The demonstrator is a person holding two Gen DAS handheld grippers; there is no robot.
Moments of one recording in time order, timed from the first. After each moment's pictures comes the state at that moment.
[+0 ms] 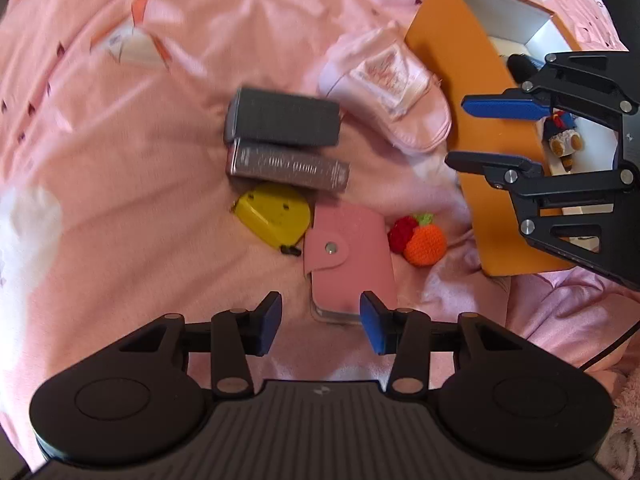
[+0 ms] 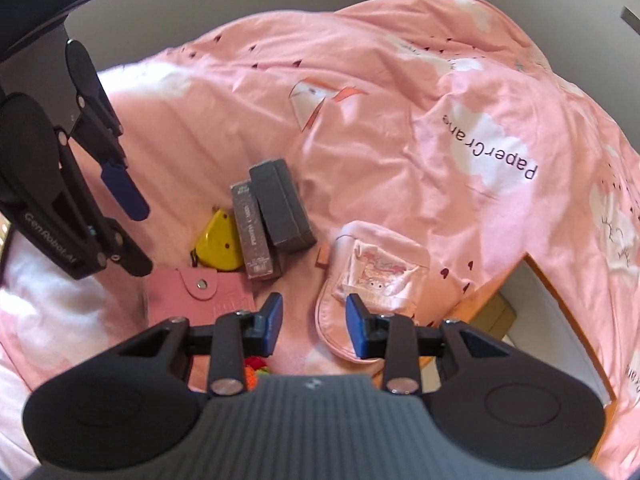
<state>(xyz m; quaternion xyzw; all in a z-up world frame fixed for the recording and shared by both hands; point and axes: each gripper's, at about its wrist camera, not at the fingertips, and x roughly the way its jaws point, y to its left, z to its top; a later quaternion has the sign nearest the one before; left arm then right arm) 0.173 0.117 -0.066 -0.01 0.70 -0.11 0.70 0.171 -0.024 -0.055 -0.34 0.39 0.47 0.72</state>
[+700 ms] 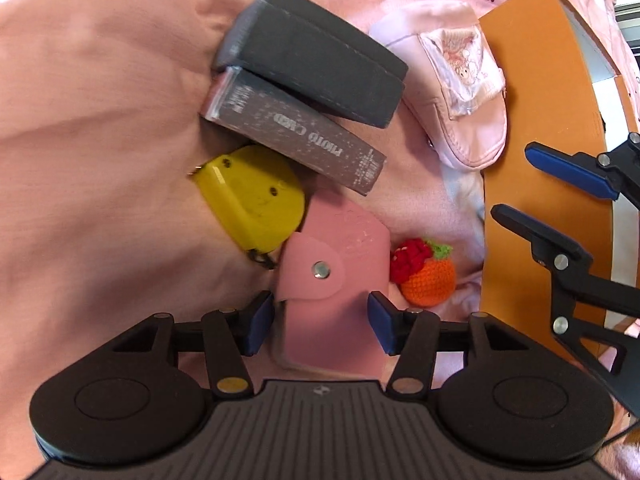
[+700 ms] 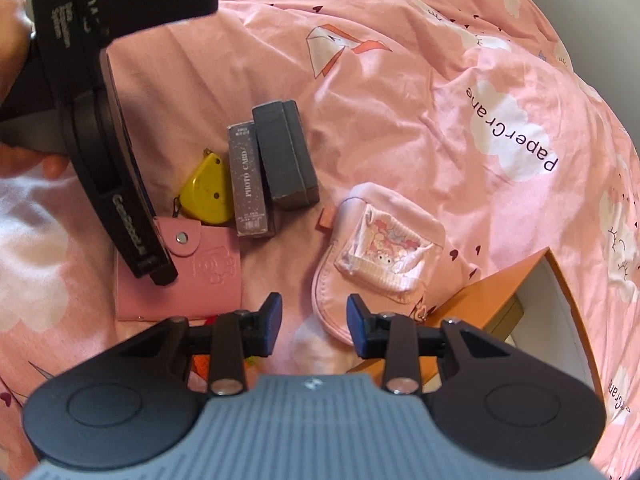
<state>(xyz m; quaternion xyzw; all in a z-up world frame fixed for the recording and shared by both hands) 0.194 0.127 -0.144 -0.15 0.74 -0.08 0.65 0.173 -0.016 -0.085 -0.40 0.40 0.45 0.69</state>
